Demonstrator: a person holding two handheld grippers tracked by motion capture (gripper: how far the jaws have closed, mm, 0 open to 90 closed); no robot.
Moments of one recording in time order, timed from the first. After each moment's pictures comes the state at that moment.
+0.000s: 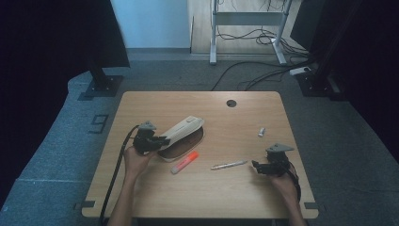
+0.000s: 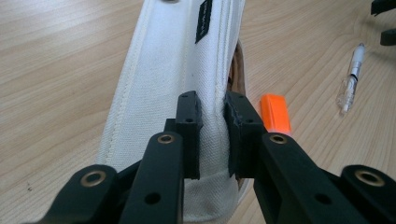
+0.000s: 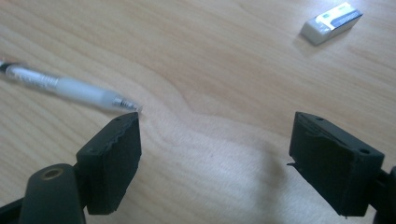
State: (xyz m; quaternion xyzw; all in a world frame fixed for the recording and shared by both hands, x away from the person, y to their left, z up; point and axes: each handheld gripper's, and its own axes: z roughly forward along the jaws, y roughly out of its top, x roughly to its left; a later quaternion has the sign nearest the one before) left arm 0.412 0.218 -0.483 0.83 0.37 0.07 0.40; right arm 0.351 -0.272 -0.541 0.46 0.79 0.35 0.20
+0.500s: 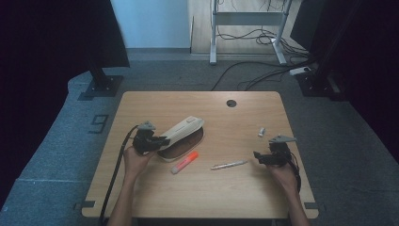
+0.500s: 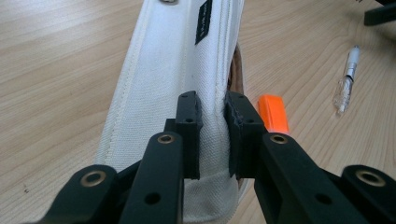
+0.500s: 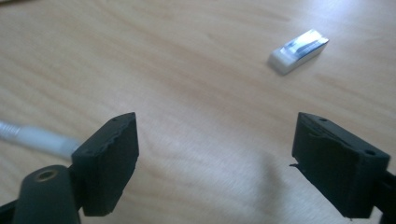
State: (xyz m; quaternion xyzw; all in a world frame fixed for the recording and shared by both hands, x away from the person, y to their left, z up) left arm 0.413 0.221 -0.484 0.83 0.37 0.07 0.41; right arm 0.380 -0.282 -0.534 0.48 0.77 0.36 0.20
